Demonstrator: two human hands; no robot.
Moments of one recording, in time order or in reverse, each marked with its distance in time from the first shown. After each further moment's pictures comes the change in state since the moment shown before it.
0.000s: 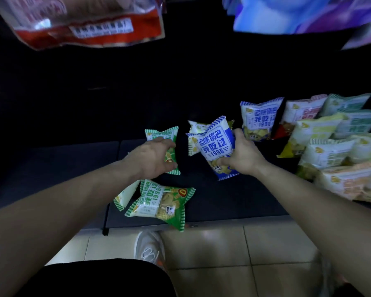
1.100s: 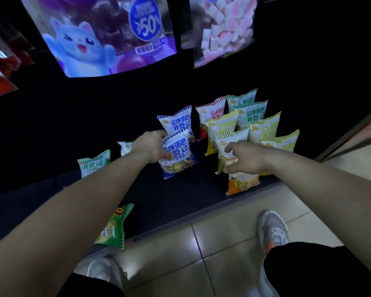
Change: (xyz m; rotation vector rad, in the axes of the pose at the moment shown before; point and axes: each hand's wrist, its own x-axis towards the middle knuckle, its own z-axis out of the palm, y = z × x) left_hand 0.124 0.191 0.030 0.025 0.134 -0.001; right_hand -0.116 0.109 -0.186 -0.364 -0.280 0.248
